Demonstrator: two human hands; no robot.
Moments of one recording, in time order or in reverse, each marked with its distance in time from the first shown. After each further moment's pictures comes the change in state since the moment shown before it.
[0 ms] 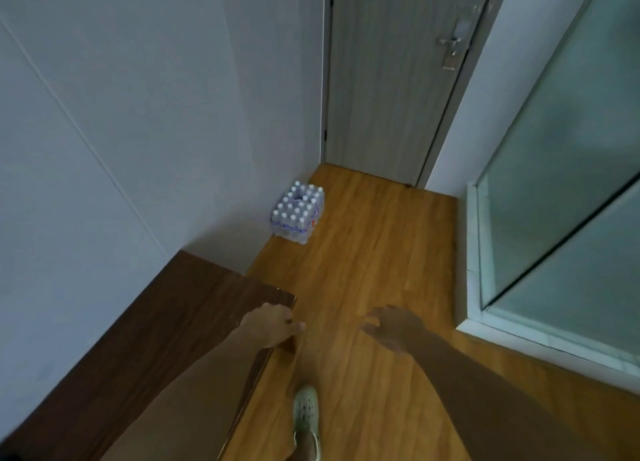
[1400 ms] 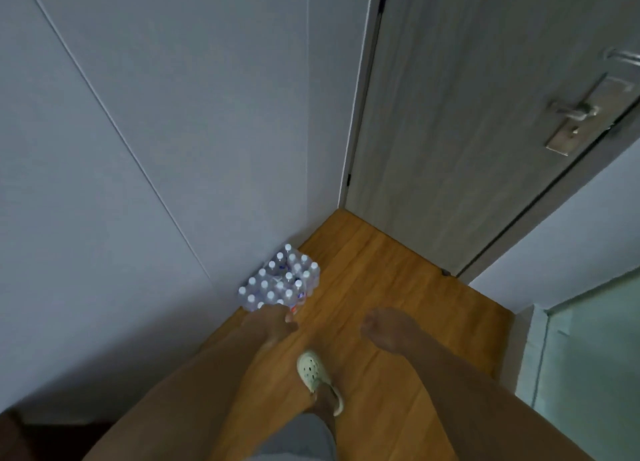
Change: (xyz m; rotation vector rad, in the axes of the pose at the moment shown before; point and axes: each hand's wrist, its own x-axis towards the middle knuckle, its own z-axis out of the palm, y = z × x) left_hand 0.633 0.150 -0.348 -0.311 0.048 -0.270; right_hand 0.617 0.174 -0.451 0.009 -0.136 -0.242
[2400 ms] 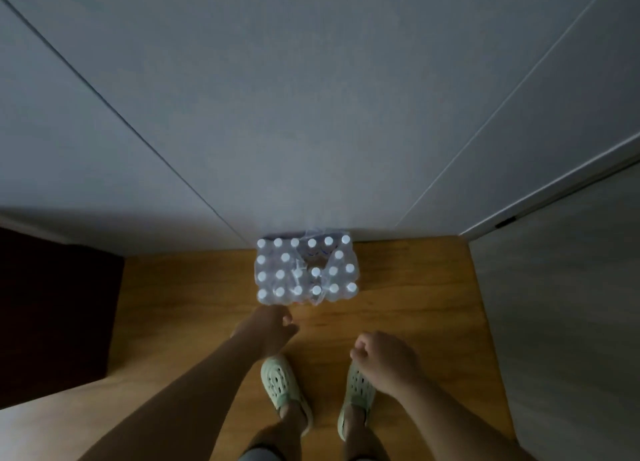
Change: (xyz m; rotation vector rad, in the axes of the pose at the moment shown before) left_hand 0.316 0.045 -0.005 -0.628 0.141 -0.604; right_hand 0.450 0.035 -0.118 -0.444 -0.328 -0.492
